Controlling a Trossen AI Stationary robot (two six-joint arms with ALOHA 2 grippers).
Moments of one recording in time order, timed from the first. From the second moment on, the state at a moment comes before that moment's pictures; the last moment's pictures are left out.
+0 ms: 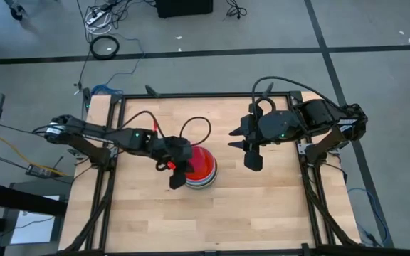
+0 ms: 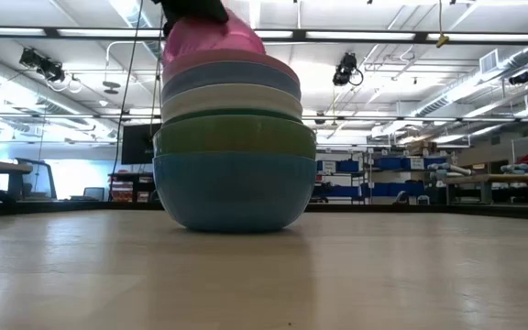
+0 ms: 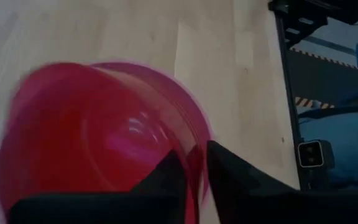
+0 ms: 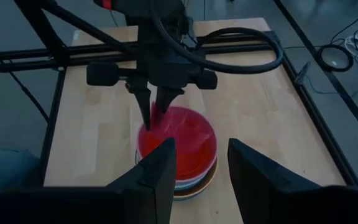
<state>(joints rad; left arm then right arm) -0.16 1.41 1.21 -0.56 0.05 -0.38 0.28 1.57 2.08 -1.18 0.35 0.25</state>
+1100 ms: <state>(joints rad) -0.33 0.78 1.24 -0.34 0.16 -0.10 0.56 1.53 2.11 -1.02 0.39 0.00</state>
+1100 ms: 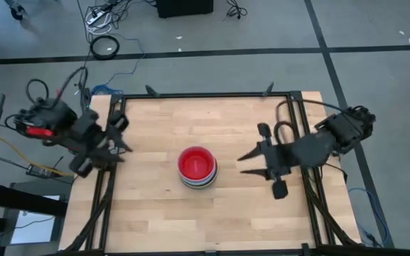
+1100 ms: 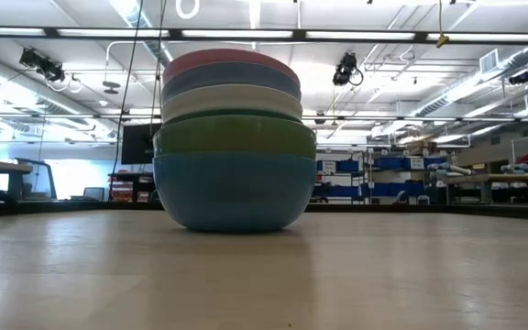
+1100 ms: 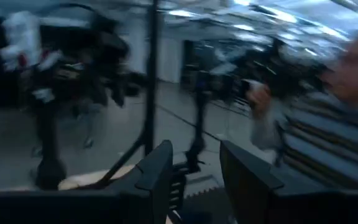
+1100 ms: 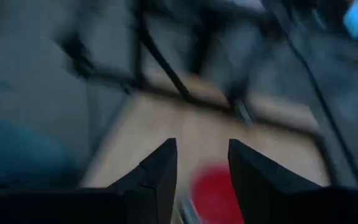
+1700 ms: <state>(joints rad) -0.31 0.62 1.19 -0.57 0.09 -0.03 0.36 1.15 2.08 -1.04 0.10 -0.12</state>
